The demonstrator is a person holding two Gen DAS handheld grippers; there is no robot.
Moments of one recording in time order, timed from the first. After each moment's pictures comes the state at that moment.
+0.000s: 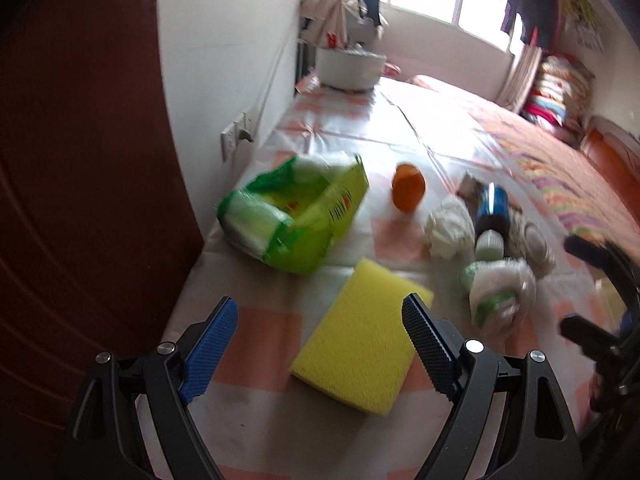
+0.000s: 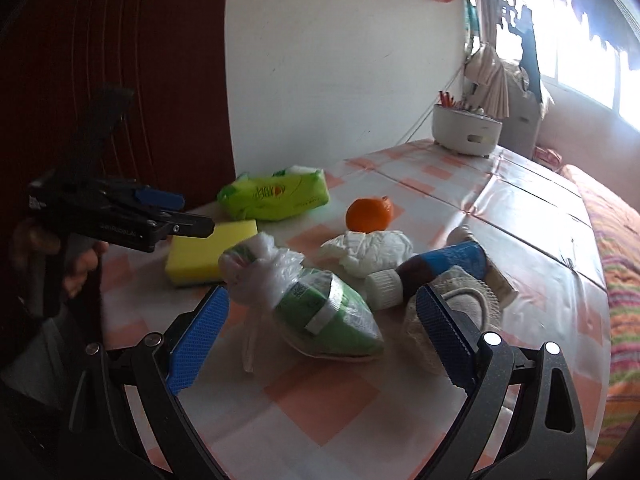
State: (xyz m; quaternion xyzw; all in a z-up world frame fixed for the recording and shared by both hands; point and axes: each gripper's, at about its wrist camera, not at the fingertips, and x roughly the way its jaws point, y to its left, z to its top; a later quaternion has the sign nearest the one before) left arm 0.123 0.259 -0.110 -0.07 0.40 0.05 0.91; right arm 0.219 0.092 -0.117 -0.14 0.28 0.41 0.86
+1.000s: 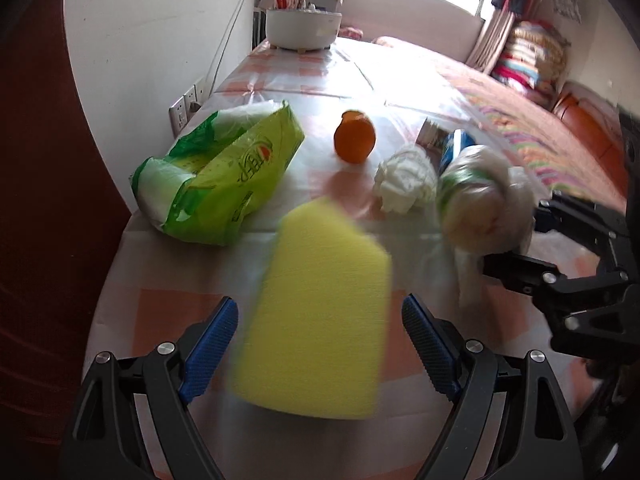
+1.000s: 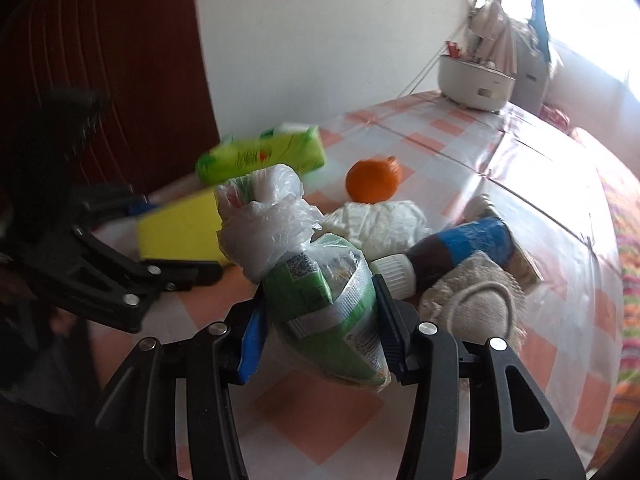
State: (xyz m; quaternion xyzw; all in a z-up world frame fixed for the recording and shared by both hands) left arm 0.148 0.227 -0.136 -0.07 0.45 -0.01 0.89; right arm 0.256 0.107 -0.125 -0.14 0.37 0.40 0.83
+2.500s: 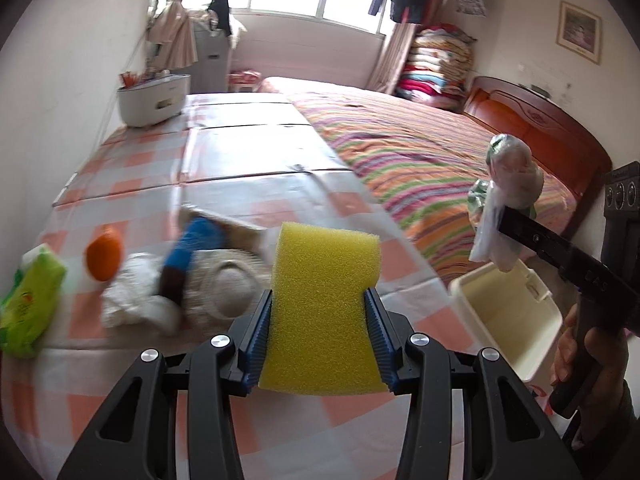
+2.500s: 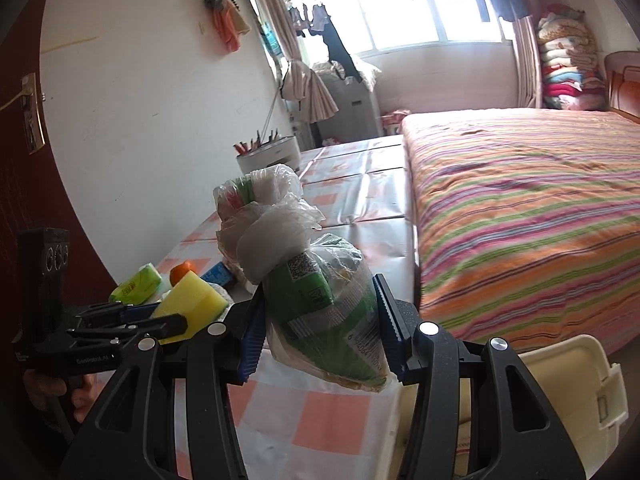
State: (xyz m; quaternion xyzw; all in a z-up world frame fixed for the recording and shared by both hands) left arm 0.184 0.019 -0.077 -0.03 0.37 -0.16 0.92; right arm 0.241 -0.188 -0.070 0.09 0.28 0.19 0.94
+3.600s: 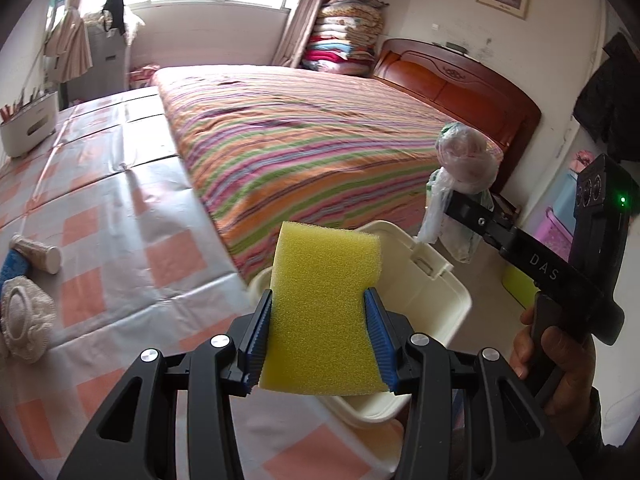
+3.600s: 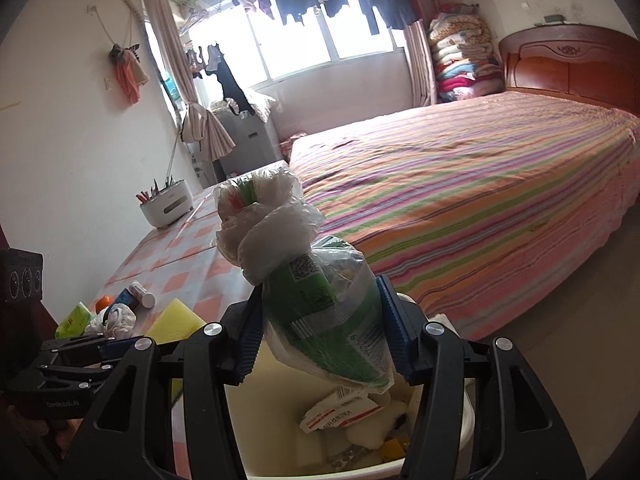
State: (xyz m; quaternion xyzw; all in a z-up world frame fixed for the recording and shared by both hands) left arm 0.161 -0.155 -0.080 0.00 0.38 -0.31 0.87; right arm 0.169 -0.336 -0.086 0.15 0.25 0.01 0.96
